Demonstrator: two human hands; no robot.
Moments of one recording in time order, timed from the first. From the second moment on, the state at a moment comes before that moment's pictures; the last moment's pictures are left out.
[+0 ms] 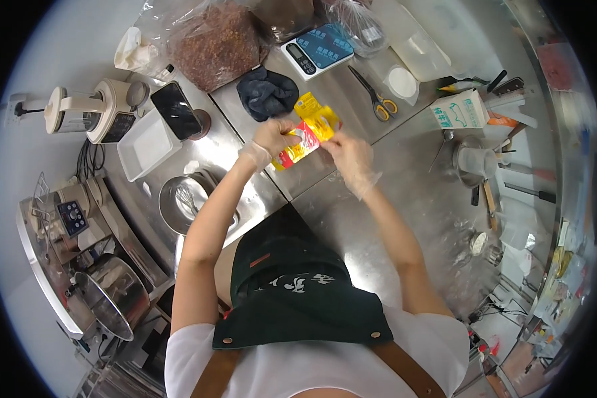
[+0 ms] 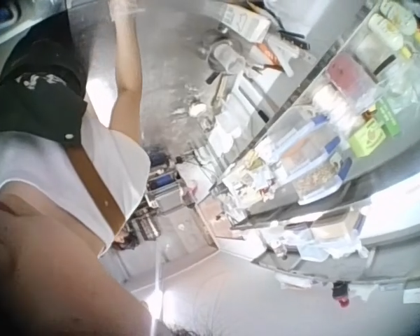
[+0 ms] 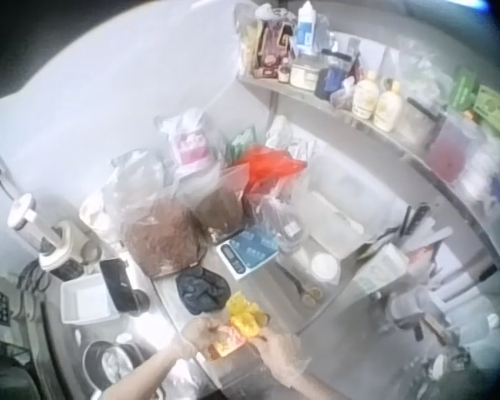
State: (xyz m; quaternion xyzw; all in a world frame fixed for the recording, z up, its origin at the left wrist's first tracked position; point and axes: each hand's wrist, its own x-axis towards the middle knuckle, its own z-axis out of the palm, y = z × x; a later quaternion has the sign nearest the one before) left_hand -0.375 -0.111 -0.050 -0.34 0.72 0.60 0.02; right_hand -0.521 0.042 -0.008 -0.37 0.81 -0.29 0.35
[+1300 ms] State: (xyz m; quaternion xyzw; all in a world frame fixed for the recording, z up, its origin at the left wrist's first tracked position) left_hand -0.349 -0.117 0.030 -0.15 0.77 0.62 0.06; right_hand -0.543 -0.020 0.027 -0.61 0.42 -0.32 0.59
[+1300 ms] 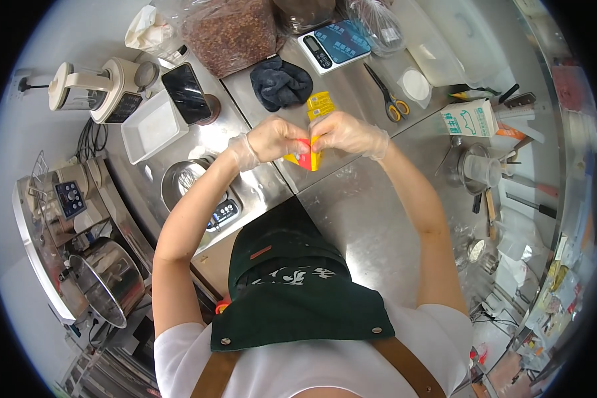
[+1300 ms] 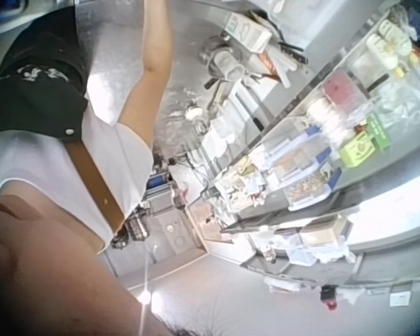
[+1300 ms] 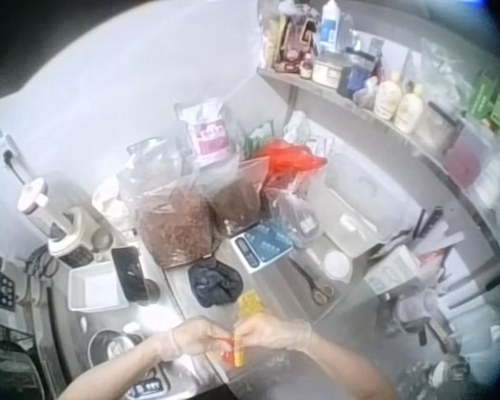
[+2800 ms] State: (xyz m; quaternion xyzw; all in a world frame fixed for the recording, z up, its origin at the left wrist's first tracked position) left_hand -0.206 -0.060 0.134 -0.26 0.94 0.18 -0.12; right_hand -0.403 -0.022 0.162 -0.89 0.41 -0.14 0.16
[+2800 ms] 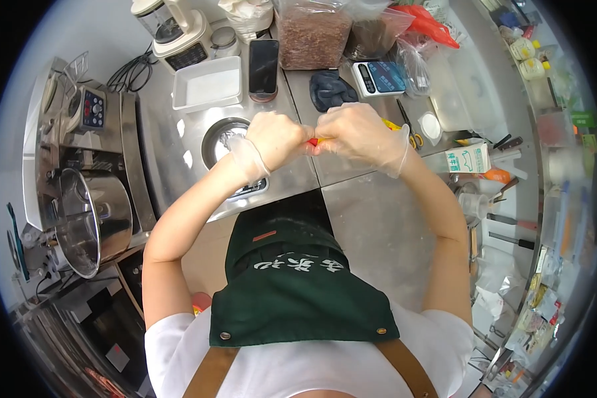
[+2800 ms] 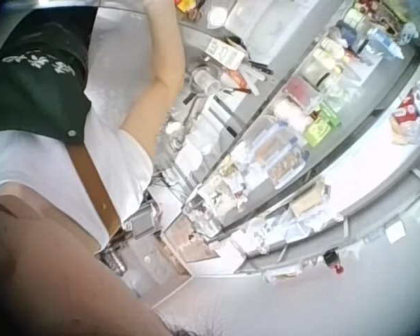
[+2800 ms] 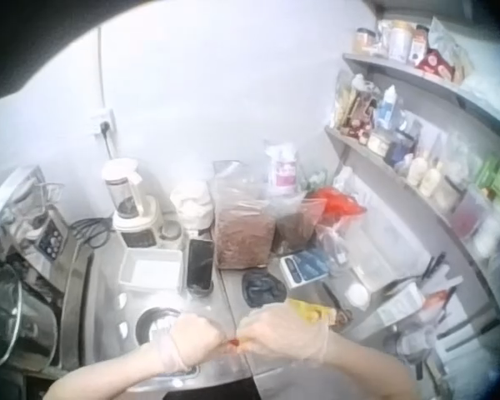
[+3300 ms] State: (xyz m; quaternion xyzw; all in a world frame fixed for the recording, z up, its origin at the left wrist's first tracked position) left_hand -0.126 -0.038 0.144 -0.20 0.95 0.13 -0.21; right_hand -0.334 -0.020 0.168 -0.85 0.41 -0.07 0.33
